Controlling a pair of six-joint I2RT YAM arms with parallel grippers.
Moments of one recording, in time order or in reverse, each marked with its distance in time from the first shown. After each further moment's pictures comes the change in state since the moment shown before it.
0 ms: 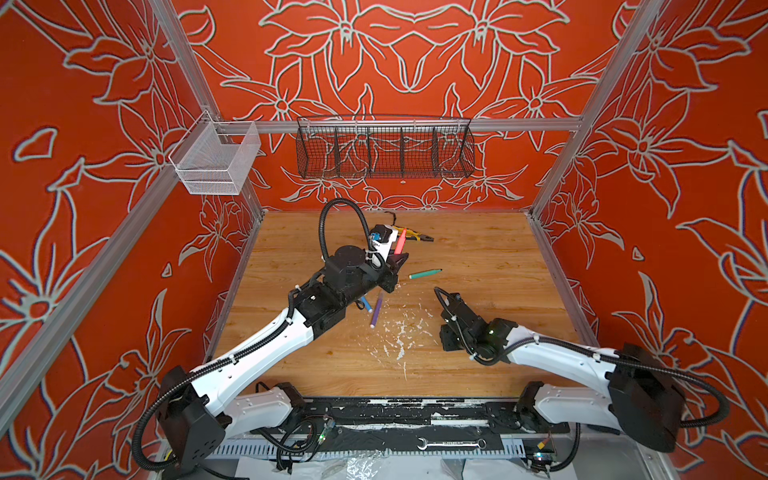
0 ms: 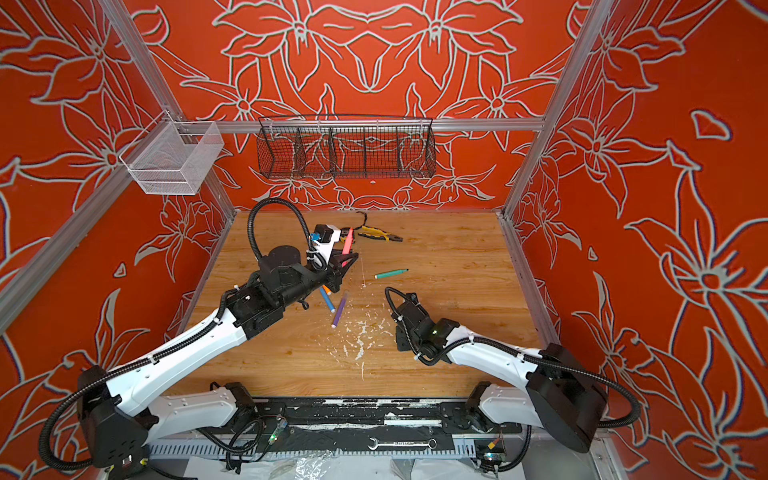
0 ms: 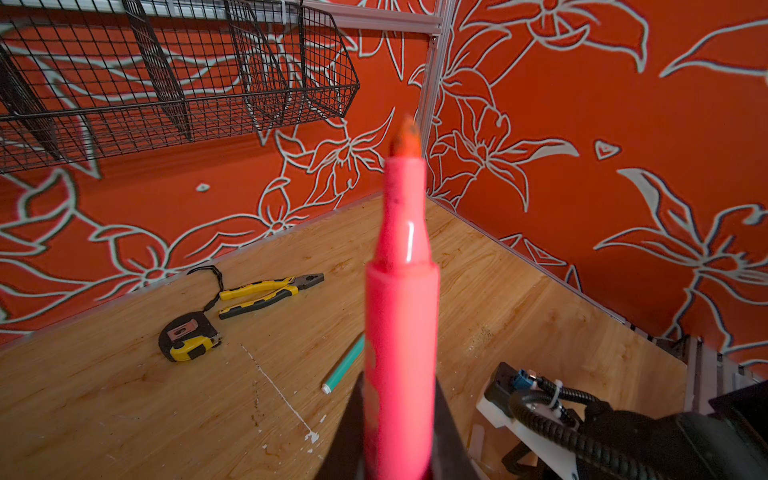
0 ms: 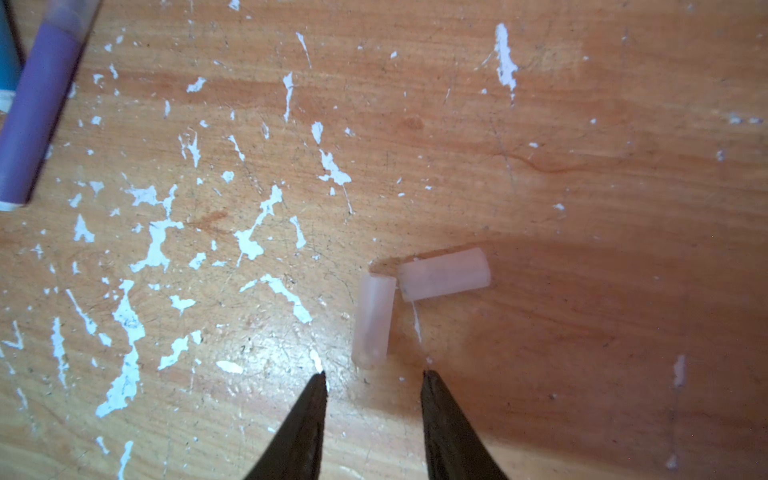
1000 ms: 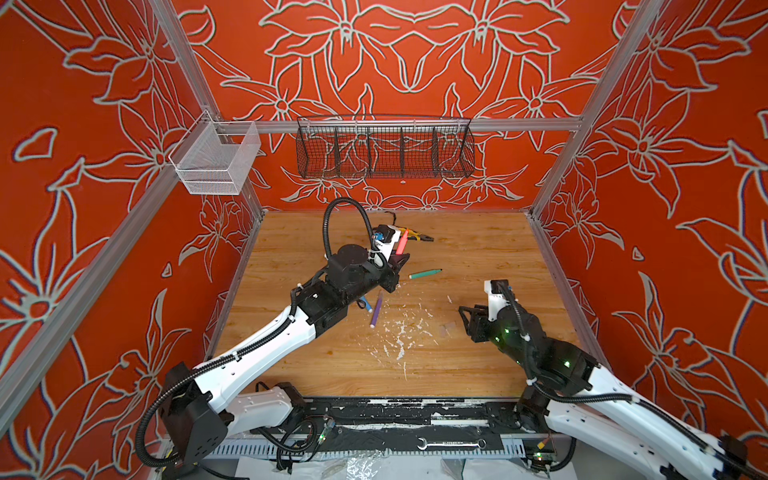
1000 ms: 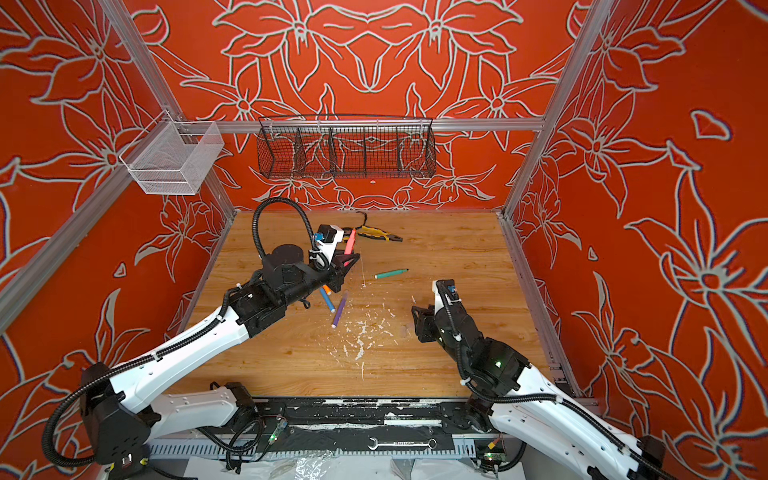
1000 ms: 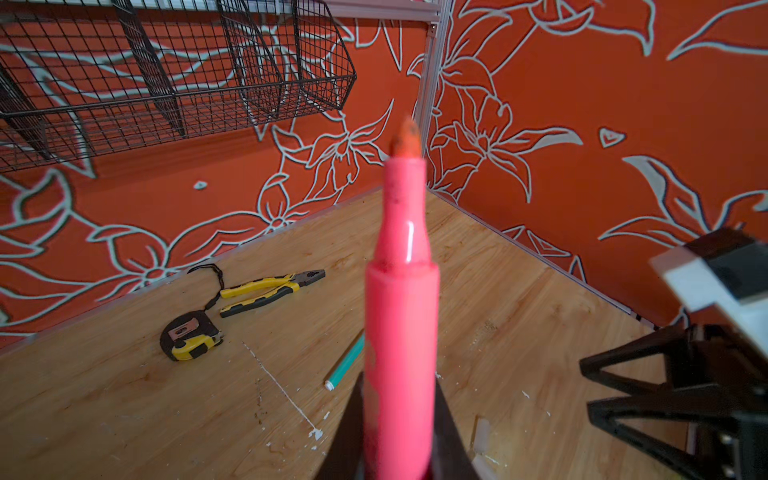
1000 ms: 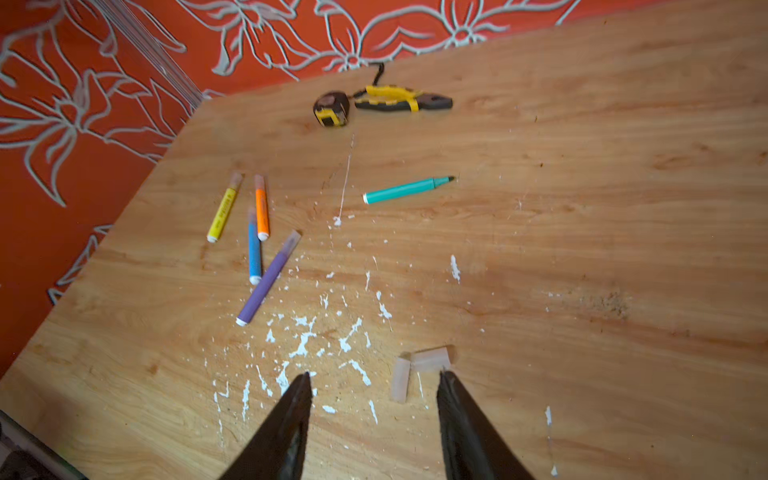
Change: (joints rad) left arm -0.001 0.010 0.006 -0.007 0.002 0.017; right arm 0.000 -0.554 0.007 -0.106 0.132 -0.065
